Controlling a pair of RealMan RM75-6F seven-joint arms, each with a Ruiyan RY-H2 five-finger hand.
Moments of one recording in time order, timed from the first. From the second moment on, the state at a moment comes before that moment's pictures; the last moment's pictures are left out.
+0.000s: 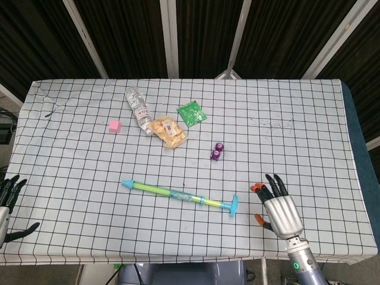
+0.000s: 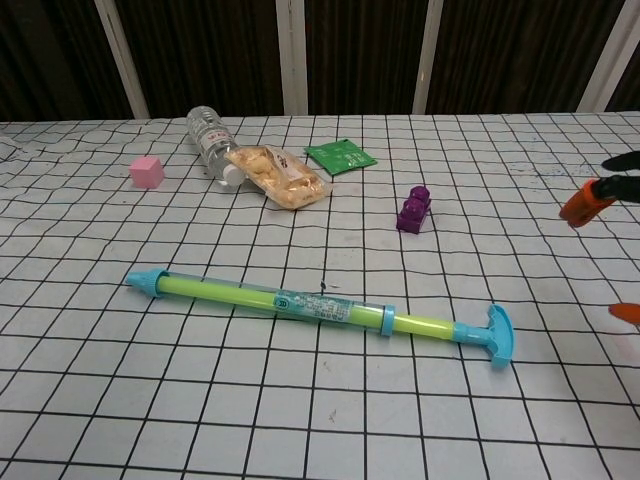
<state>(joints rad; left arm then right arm) 0.01 -1.05 0.02 -1.70 1.57 1.55 0.08 0.18 -1.38 0.06 -1.84 -1.57 1.31 -0.53</state>
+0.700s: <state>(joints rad) 0.01 -1.05 0.03 -1.70 1.57 1.54 0.06 0.24 -1.63 0.08 -1.76 -1.39 1.23 -0.68</state>
